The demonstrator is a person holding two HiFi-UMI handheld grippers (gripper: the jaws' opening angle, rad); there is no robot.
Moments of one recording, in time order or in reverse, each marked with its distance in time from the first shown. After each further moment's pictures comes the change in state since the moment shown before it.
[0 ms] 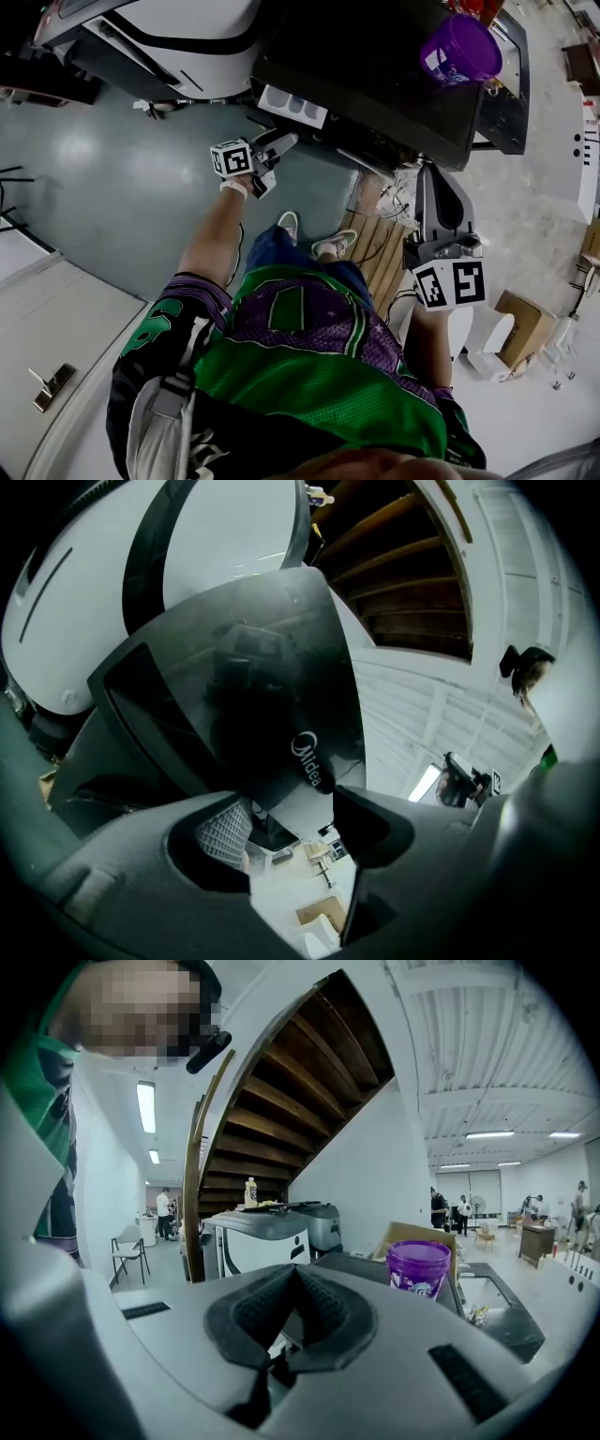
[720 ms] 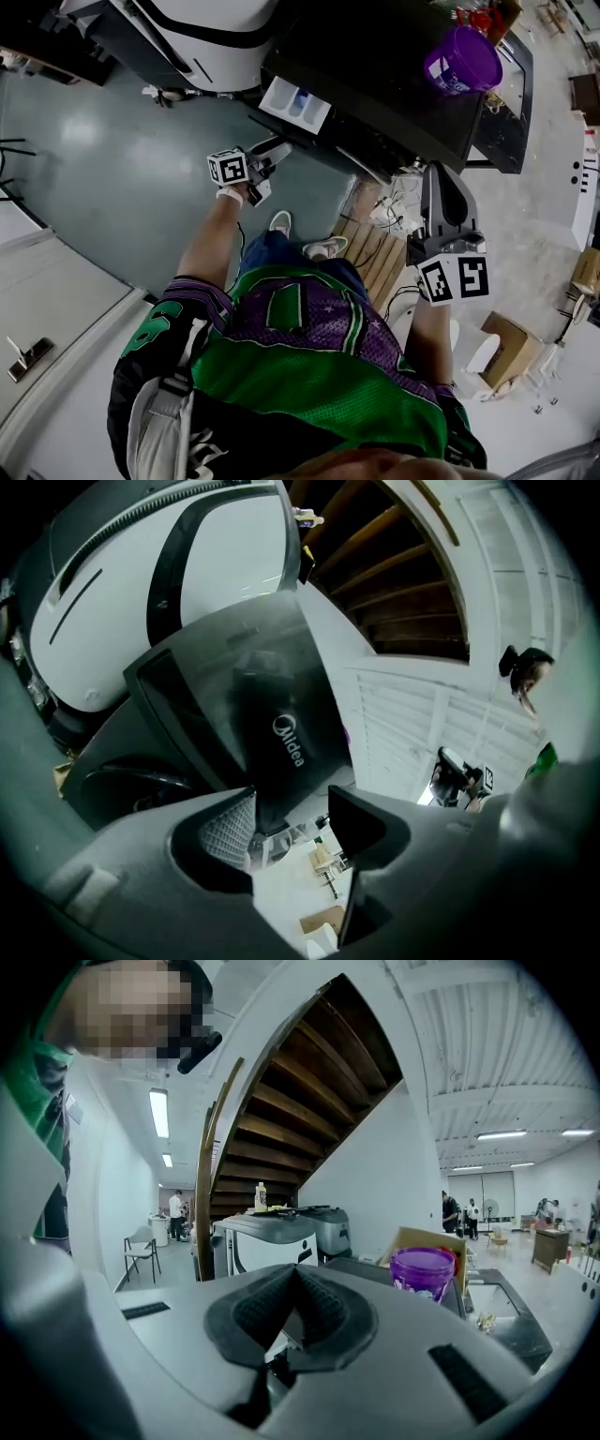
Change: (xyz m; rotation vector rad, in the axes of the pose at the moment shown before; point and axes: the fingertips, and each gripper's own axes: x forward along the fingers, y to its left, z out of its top) left arm -0.038 -0.017 -0.033 0.006 -0.071 0.049; right arm -0.020 -0.006 0.011 -0.020 -0.026 0.066
